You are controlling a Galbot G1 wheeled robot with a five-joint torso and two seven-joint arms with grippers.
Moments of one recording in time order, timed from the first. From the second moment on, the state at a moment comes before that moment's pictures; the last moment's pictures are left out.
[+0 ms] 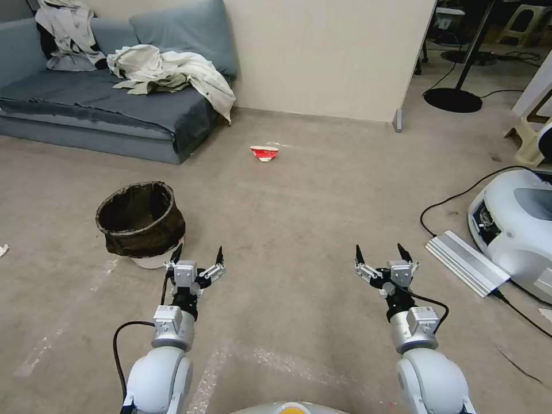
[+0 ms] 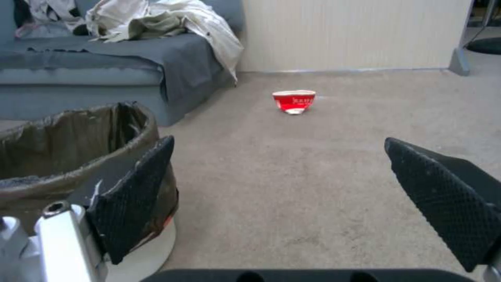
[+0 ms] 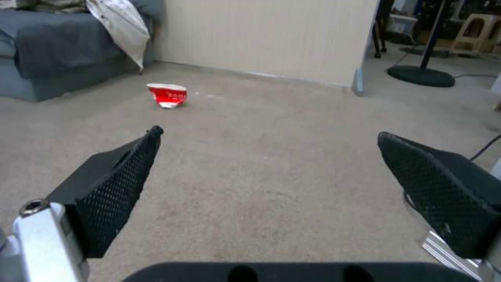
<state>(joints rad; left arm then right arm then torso) 1.55 -1.50 -0.55 -2.00 0.00 0.00 0.00 -1.55 1.50 0.55 2.00 0.00 0.00 0.00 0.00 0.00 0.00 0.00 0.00</state>
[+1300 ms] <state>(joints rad) 1.81 -1.45 -0.67 -2.51 -0.14 0.08 -0.08 -1.81 1.61 0.53 2.51 0.00 -0.11 0.01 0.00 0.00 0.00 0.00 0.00</state>
